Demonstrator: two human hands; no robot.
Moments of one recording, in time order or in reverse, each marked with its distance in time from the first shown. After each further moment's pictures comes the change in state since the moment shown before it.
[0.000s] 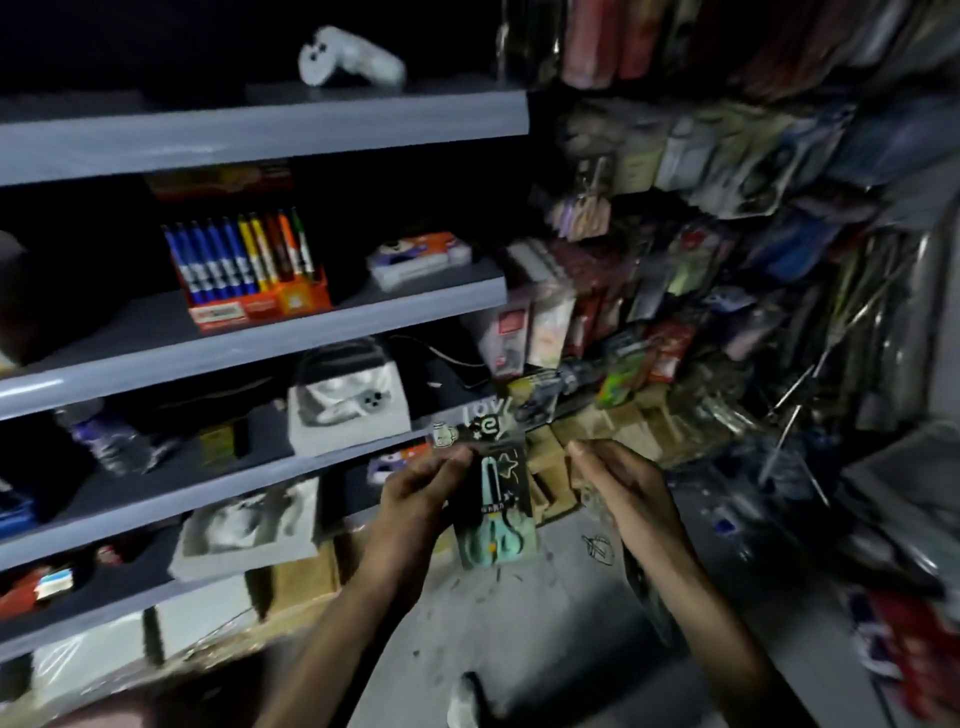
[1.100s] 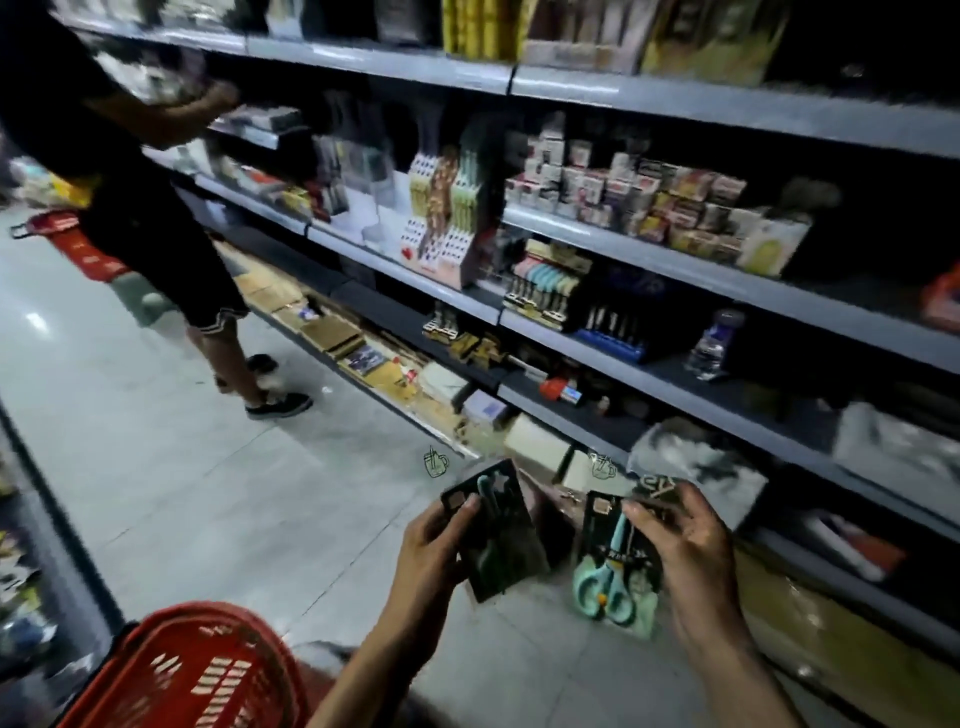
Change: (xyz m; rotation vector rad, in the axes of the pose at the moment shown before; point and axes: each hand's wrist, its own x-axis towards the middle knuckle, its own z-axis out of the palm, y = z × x) left_hand -0.475 -0.034 -0.353 -0.304 1.071 0.117; right_hand -0.315 -0.033 0.428 0.057 -0.755 0.119
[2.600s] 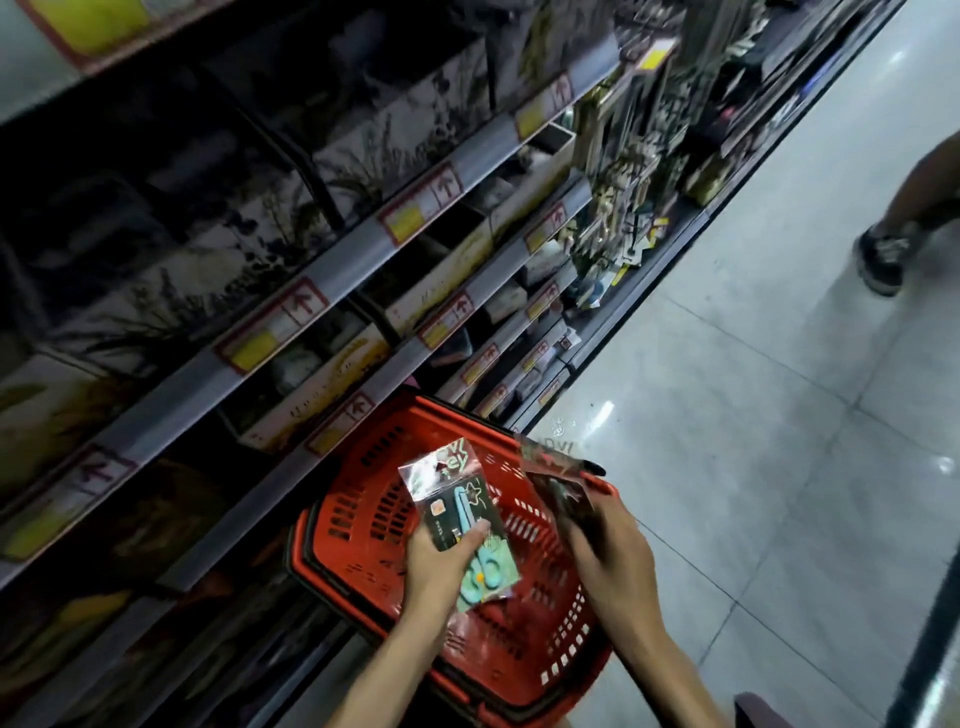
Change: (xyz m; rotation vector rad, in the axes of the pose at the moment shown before) left_hand -0.004 -0.182 -0.358 -0.660 1.731 -0.130; right_hand -0.091 0.206 0.544 -0.642 -1.828 -0.534
